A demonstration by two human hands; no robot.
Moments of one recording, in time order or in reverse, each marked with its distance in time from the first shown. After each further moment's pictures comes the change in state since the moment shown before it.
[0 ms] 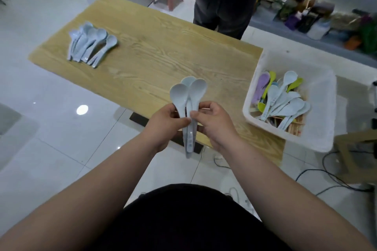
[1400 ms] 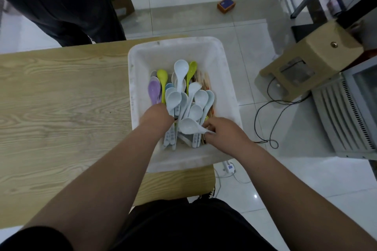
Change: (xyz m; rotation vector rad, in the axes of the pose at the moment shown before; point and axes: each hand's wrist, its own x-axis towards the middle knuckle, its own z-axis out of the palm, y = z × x) left_hand 0.262 0.009 0.318 1.466 -0.316 0.058; right_hand 0.054 0.011 -0.348 -0.740 0.217 0.194
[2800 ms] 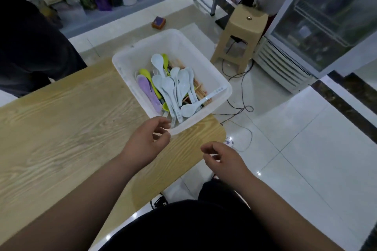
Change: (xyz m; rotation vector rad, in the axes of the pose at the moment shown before) left_hand -0.147 -0.150 -0.035 -0.383 -0.132 0.762; right_hand -0.188 -0.101 0.206 0.566 0.527 0.199
